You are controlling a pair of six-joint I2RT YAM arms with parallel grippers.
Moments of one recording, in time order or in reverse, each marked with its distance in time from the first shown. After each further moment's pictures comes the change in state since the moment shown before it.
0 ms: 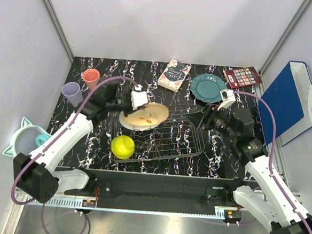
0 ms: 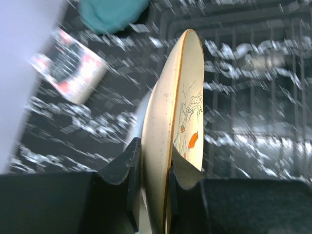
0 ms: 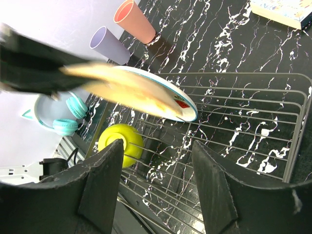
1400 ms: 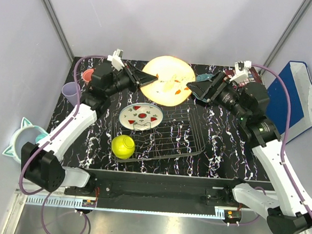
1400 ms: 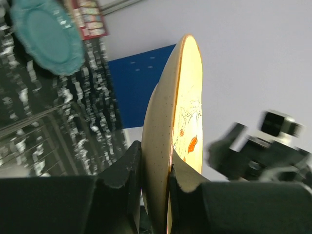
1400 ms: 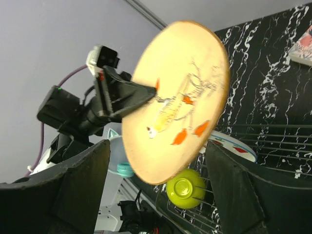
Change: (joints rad) left arm 0.058 0.121 0.086 0.482 -0.116 -1.901; right arm 0.001 0.169 0.457 -0.128 0.059 0.245
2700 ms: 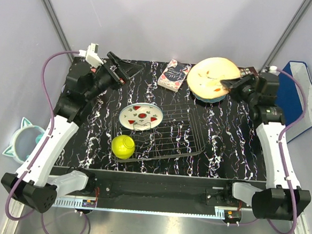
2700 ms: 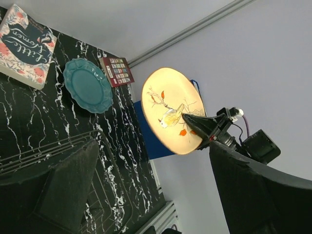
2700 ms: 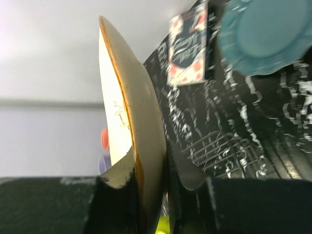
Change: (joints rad) left arm 0.040 -0.219 0.111 -0.279 -0.188 0.183; right arm -0.380 0.182 0.017 -0.149 0.055 0.134
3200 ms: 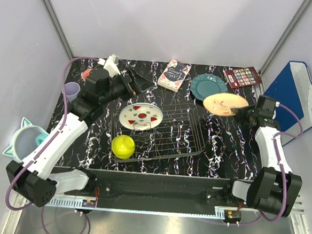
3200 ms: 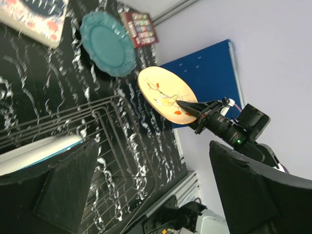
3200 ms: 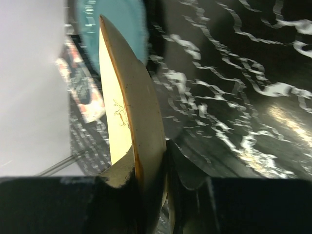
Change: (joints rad) left arm -0.110 0.056 -0.049 -0.075 -0.029 0.092; right arm -0.243 0.053 -0.329 0.016 0.076 0.138
